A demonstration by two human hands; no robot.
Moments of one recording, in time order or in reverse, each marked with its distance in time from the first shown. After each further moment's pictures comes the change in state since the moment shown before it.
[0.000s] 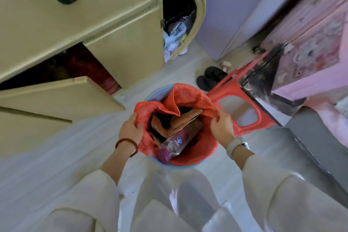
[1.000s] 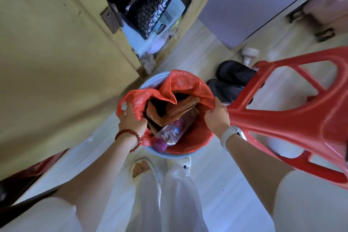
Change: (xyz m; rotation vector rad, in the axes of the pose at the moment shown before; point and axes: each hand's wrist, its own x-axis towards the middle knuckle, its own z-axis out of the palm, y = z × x) left_hand 0.449 0.063 0.166 0.089 -0.215 -0.111; right_hand 0.403 -0.013 0.185 0.001 -0.107 0.370
